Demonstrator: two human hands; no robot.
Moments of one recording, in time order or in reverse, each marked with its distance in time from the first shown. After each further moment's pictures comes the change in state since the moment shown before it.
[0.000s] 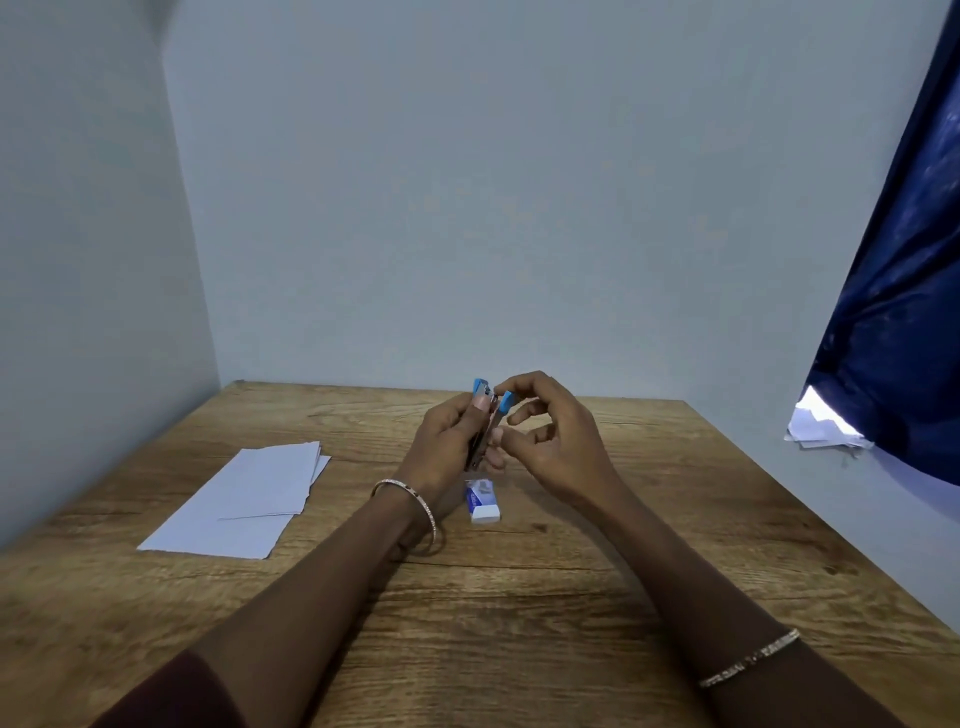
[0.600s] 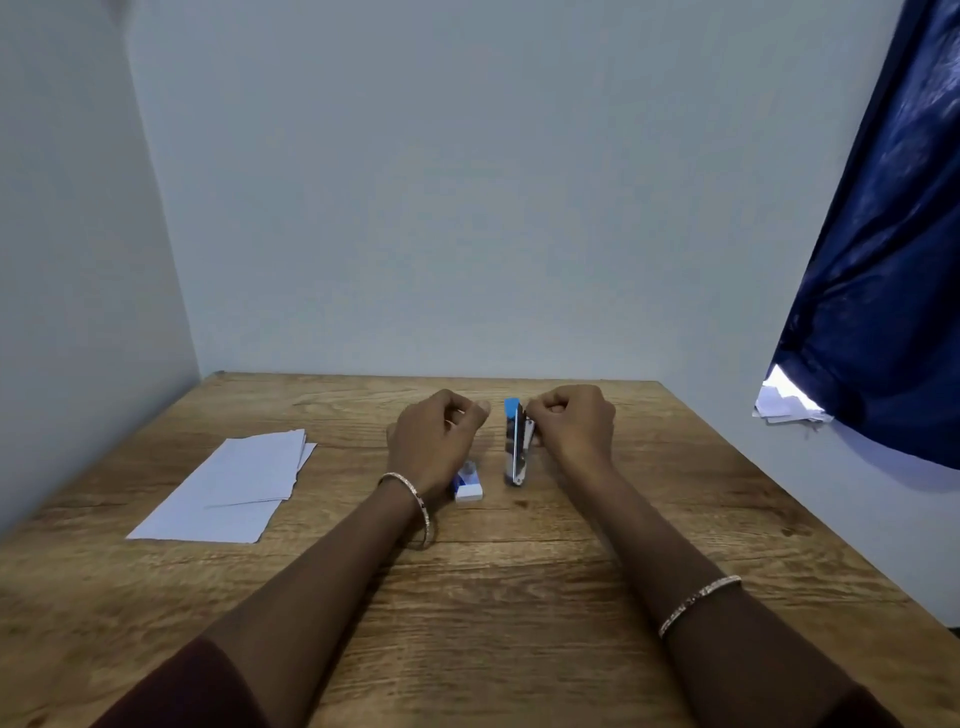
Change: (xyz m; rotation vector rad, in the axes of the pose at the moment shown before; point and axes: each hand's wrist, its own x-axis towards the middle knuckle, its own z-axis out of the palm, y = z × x) left_hand -0.006 -0.010 0.005 0.692 0.273 0.114; right_hand 0.006 0.023 -0.010 -0.252 0.361 0.491
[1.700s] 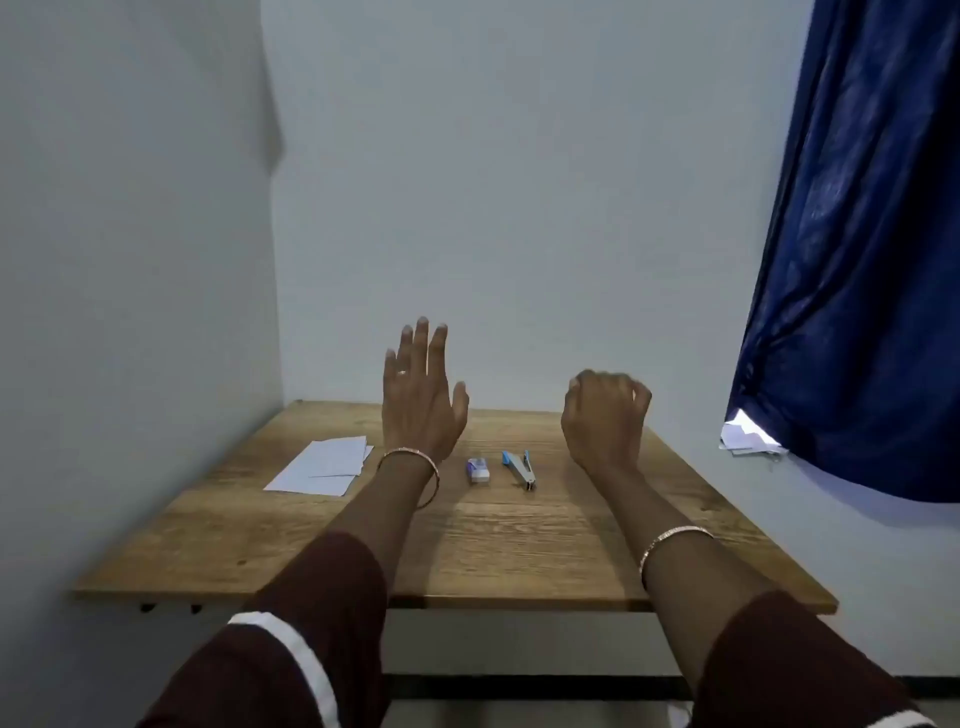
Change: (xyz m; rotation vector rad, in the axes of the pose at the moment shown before) left_hand -0.062 0.077 -0.087 0.737 0.371 0.422; right_hand -0.075 -0.051 -0.104 -0.636 0.335 -0.532
